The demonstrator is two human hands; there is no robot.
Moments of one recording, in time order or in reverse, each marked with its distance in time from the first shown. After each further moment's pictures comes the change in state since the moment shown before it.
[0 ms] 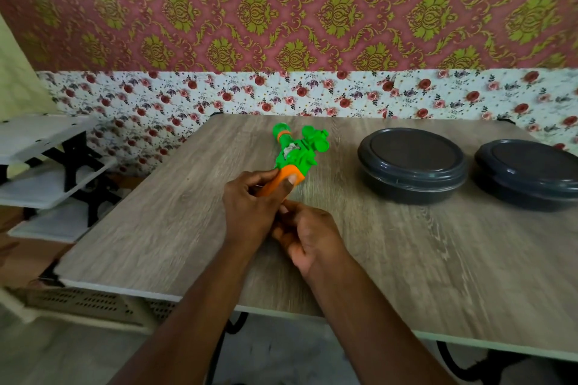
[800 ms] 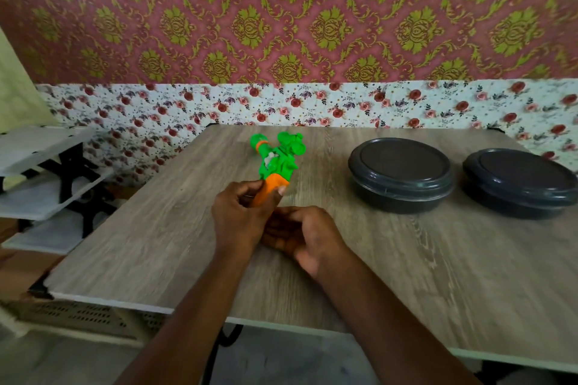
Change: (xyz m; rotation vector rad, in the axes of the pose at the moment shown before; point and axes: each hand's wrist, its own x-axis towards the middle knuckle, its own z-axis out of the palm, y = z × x) left_hand 0.002 -0.008 0.002 0.096 0.083 0.024; right_hand 0.000 -0.024 -0.014 -0.094 -0.088 0.062
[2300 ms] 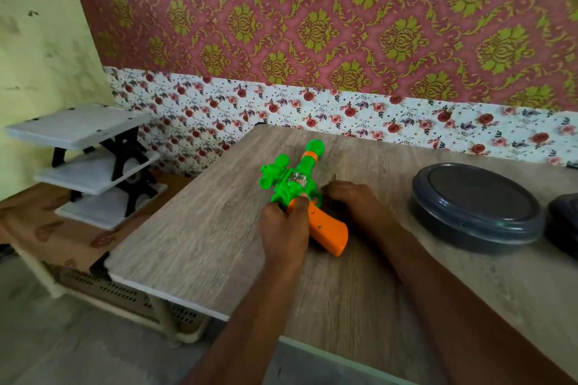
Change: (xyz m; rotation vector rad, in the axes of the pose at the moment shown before) left_hand 0.011 -0.008 -0.003 -0.153 0.183 -0.452; right_hand 0.133 -0.046 -0.023 -1.777 -0.377 -1.191
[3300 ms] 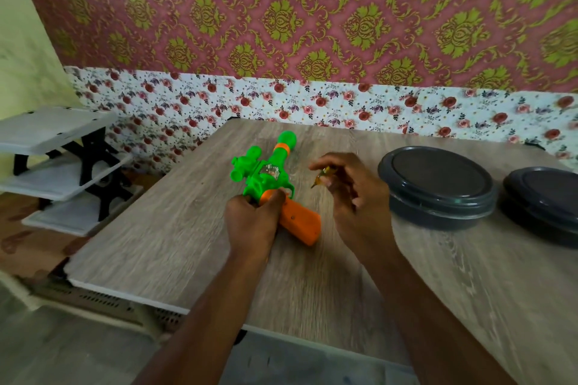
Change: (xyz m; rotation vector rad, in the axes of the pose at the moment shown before) left_hand -0.008 0.007 -0.002 0.078 -0.047 0.037; right_hand -0.052 -0.083 -0.056 0.468 0.697 0.100
